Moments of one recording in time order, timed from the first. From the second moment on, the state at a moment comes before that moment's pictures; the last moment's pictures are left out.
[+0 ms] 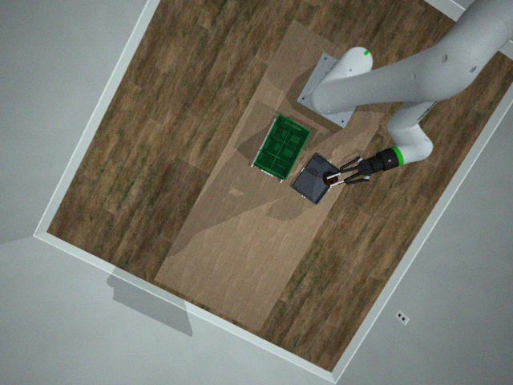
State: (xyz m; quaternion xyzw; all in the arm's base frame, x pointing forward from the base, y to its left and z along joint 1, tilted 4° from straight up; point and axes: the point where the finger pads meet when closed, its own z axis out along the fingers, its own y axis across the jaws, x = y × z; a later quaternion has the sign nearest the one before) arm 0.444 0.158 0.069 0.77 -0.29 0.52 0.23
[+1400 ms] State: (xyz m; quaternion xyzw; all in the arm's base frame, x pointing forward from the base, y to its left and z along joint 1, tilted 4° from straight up) arm 0.442 0.157 0.027 0.77 -0.29 0.52 0.23
